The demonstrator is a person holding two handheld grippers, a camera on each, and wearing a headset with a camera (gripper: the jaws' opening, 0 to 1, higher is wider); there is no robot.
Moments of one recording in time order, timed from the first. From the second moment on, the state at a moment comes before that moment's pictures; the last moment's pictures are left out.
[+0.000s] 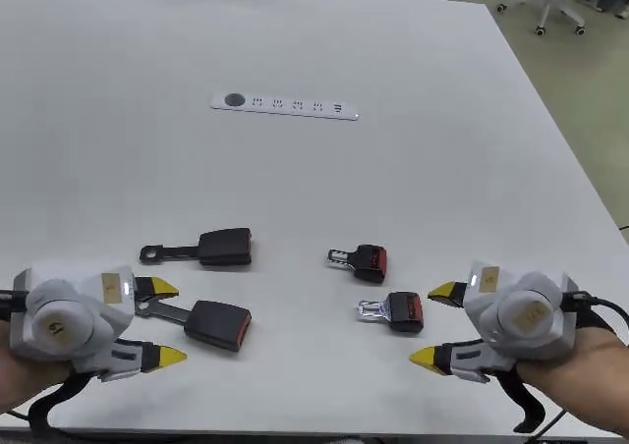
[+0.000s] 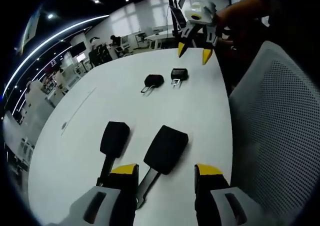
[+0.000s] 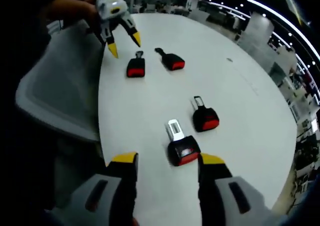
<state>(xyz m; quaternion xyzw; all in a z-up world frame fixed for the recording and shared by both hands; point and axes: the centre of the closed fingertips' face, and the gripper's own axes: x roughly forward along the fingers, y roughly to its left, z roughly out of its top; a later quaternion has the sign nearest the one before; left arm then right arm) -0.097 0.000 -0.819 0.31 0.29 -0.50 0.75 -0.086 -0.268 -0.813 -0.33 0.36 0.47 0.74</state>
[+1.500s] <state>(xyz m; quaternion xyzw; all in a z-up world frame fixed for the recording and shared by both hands) -0.071 -0.011 -0.869 0.41 0.35 -0.57 0.62 -0.052 -0.267 -0.867 -0.41 0.40 0.56 0.60</state>
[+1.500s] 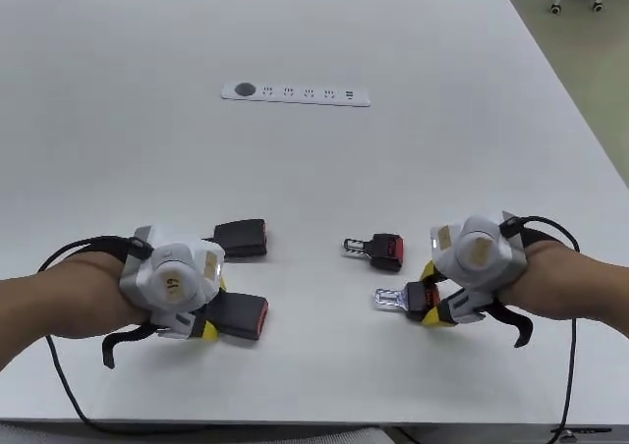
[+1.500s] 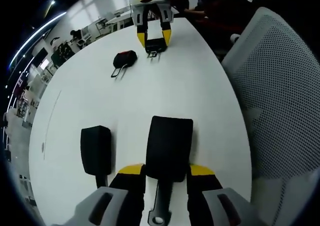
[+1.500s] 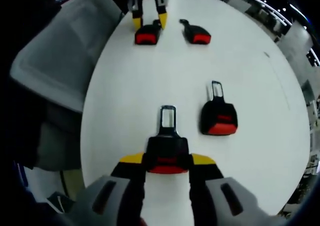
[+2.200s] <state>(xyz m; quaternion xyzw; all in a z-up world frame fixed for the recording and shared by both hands) -0.072 -0.011 -0.870 0.37 0.37 -0.55 0.65 -0.051 -0.266 -0.870 -0.42 0.40 0.55 0.60</state>
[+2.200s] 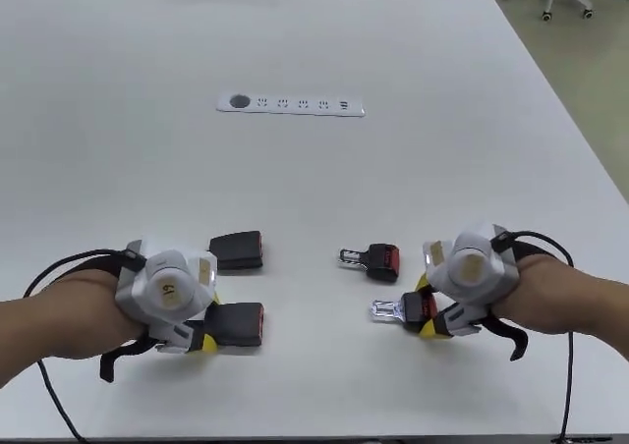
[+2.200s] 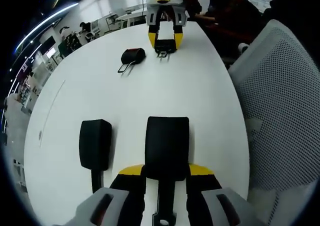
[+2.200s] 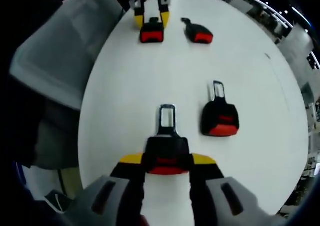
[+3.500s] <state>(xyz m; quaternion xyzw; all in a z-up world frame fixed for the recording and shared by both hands) -0.072 -0.012 -0.869 0.36 0.37 -0.56 0.65 -0.075 -0.161 -0.867 -0.38 0.35 0.58 0.63</state>
